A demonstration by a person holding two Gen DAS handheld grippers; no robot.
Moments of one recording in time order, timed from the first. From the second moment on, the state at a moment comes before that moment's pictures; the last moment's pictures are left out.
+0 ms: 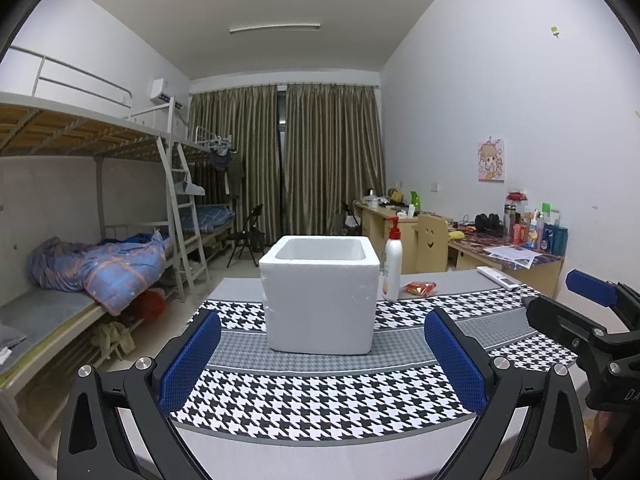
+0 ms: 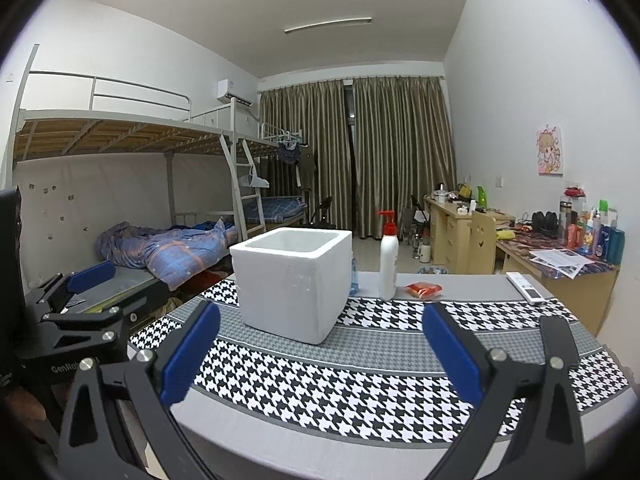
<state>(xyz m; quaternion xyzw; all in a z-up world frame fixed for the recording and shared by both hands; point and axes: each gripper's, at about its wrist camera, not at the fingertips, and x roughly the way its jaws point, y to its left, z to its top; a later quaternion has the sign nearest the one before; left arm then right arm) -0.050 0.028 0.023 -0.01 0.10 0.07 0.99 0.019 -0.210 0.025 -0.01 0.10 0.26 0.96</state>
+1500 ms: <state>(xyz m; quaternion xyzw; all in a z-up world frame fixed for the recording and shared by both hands) -0.071 0.038 -0.003 -0.01 0.11 0.07 0.99 0.009 -0.227 -0.006 0.00 0.11 0.24 0.96</state>
